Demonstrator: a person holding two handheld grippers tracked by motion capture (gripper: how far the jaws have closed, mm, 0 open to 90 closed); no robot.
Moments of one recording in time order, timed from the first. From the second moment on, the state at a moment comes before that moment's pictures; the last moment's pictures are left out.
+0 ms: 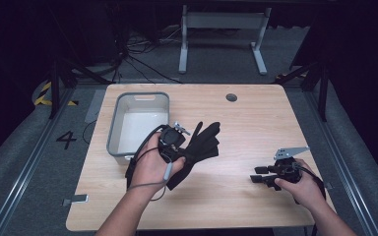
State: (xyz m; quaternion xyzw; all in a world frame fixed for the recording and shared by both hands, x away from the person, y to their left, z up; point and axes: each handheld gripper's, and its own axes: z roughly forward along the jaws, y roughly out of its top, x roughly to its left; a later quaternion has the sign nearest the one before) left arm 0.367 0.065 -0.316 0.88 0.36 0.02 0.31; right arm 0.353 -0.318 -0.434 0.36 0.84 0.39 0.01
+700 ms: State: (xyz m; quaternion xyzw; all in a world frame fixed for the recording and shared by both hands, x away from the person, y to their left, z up) left arm 0.422 0.131 -0.296 0.83 0.47 0.07 0.31; right arm 0.345 -0.322 -0.437 0.37 0.84 0.39 0.02
